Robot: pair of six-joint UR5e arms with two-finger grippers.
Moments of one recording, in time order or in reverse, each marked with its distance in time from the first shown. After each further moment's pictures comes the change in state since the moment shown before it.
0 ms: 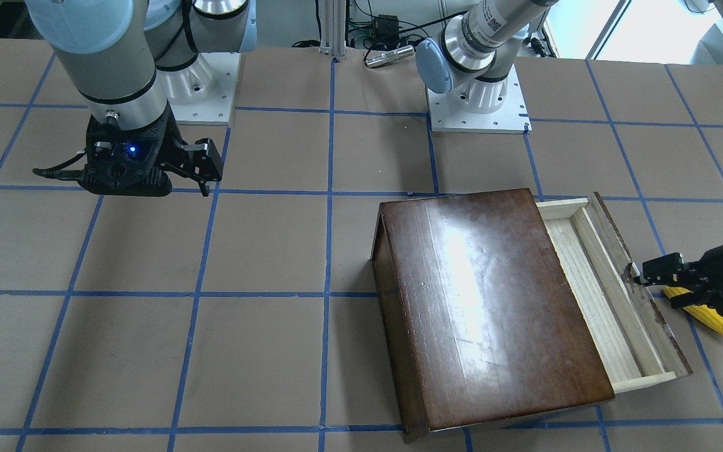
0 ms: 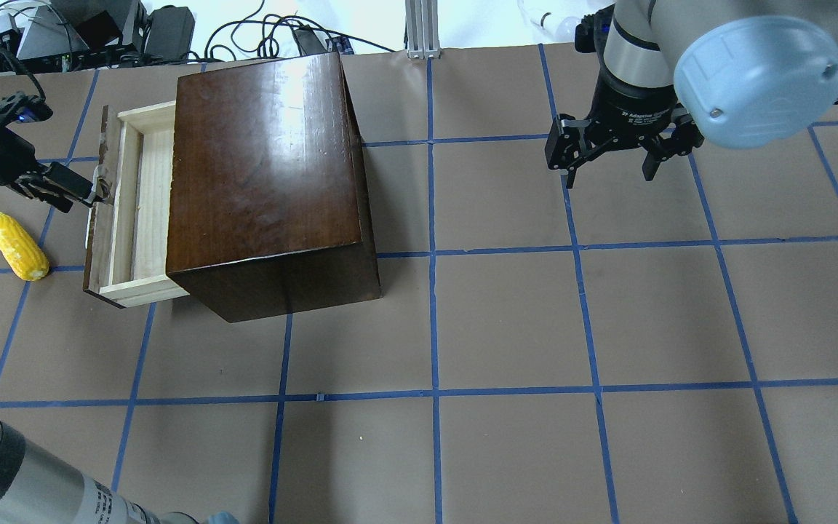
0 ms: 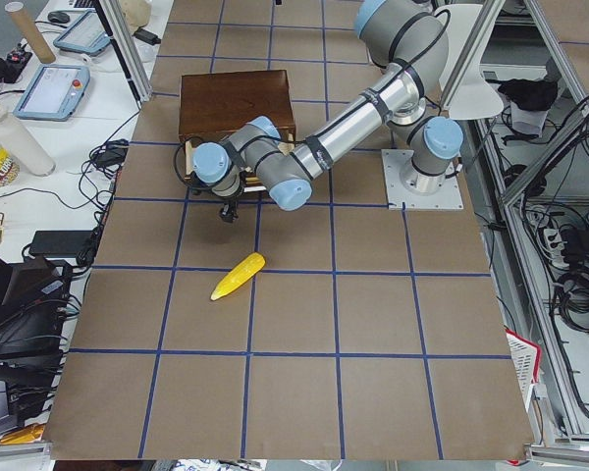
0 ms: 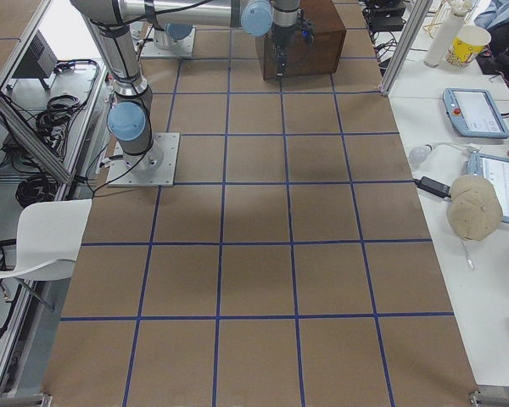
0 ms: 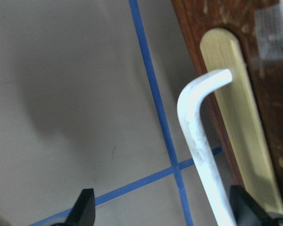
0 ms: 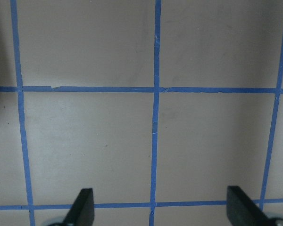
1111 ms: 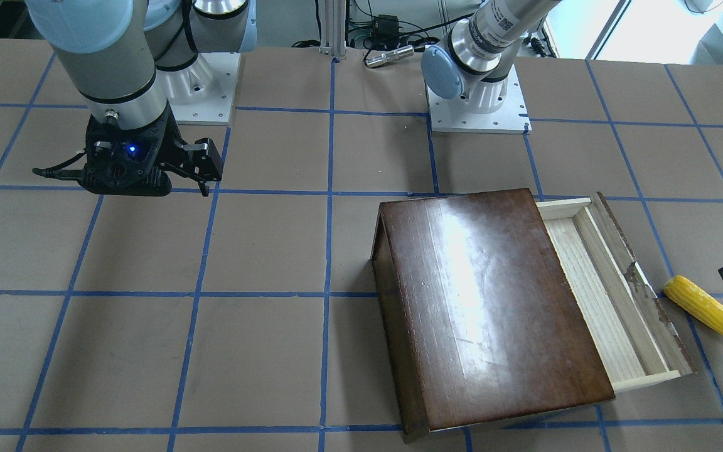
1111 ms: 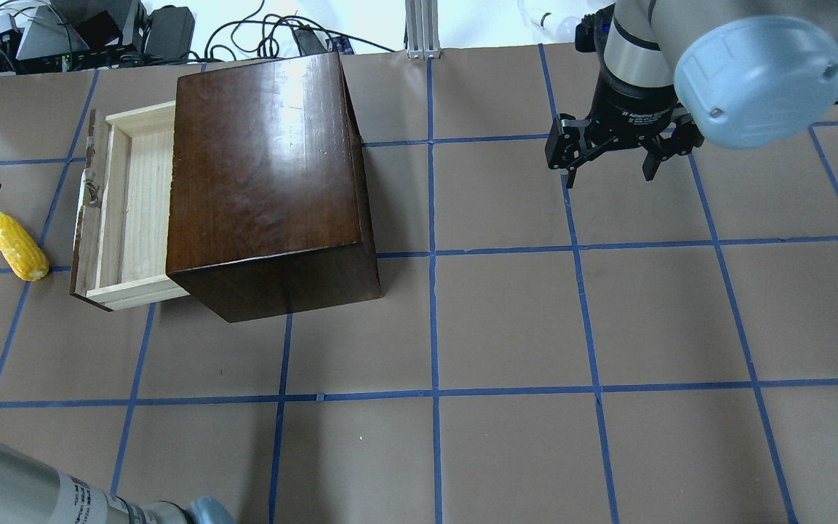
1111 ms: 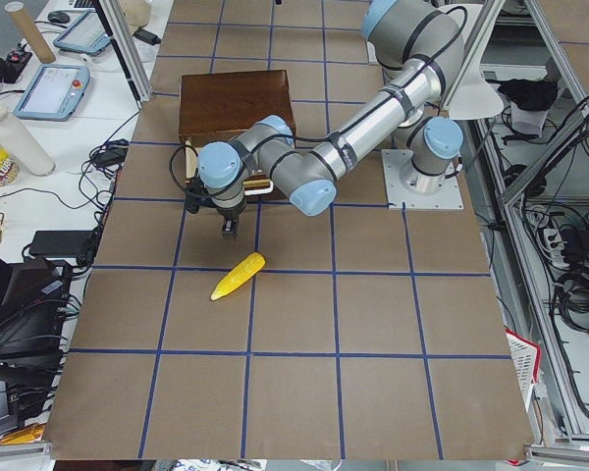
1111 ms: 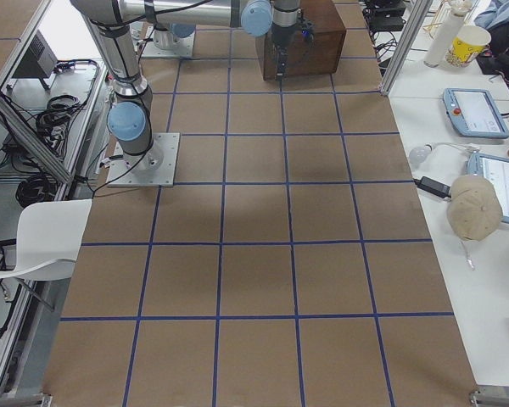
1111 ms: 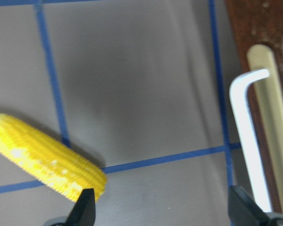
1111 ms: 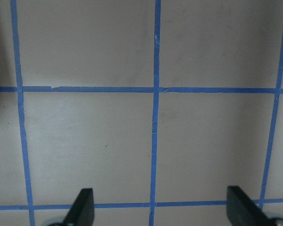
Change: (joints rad) left arm 0.130 0.039 0.072 0.103 0.105 -0.226; right arm 0.000 -0.001 0.000 0.000 -0.001 0.000
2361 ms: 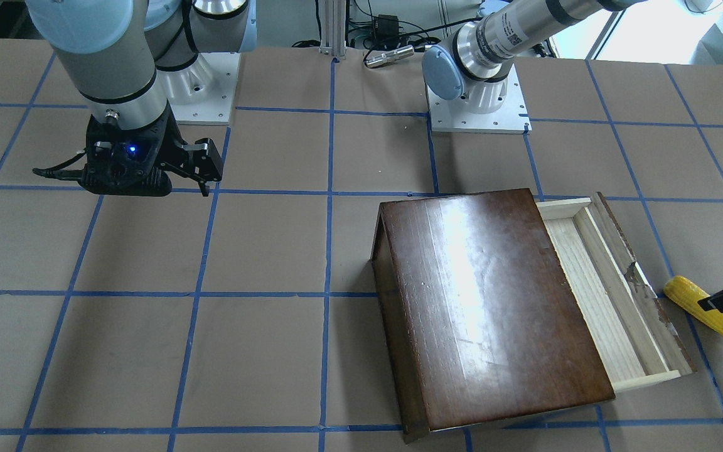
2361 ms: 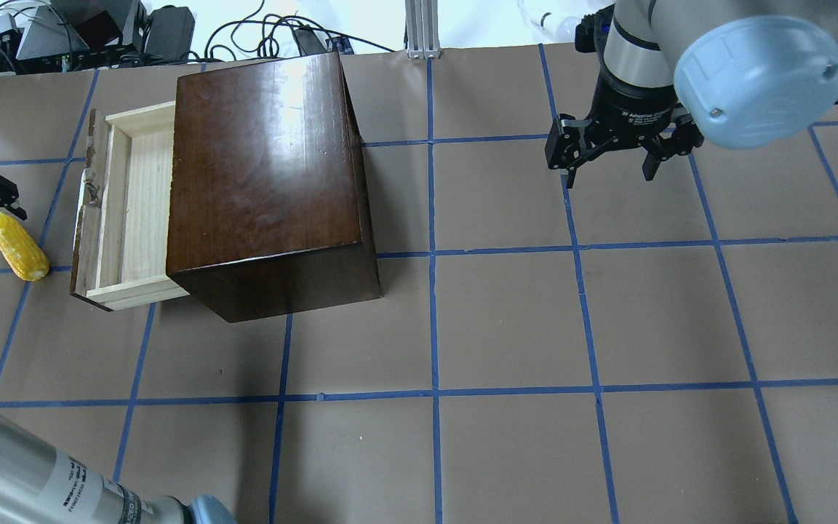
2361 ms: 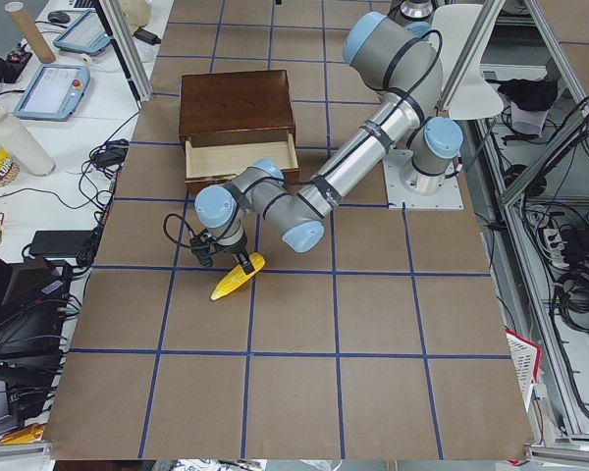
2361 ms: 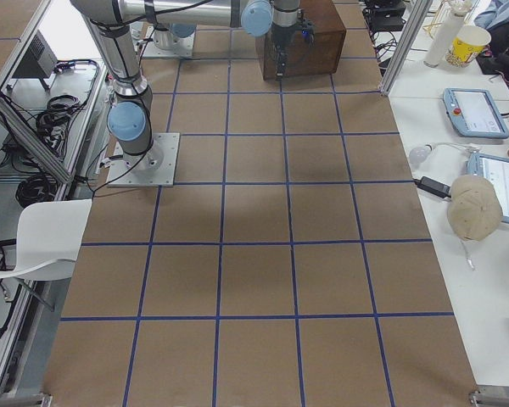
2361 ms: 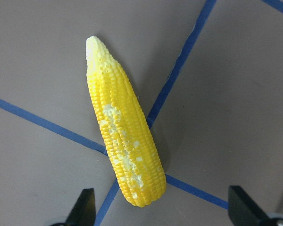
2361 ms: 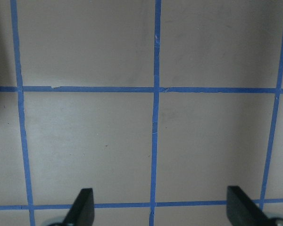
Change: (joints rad) left arm 0.005 -0.156 -0.018 0.069 0.077 -0.492; right arm 0.000 0.000 0.000 0.000 0.001 0.000
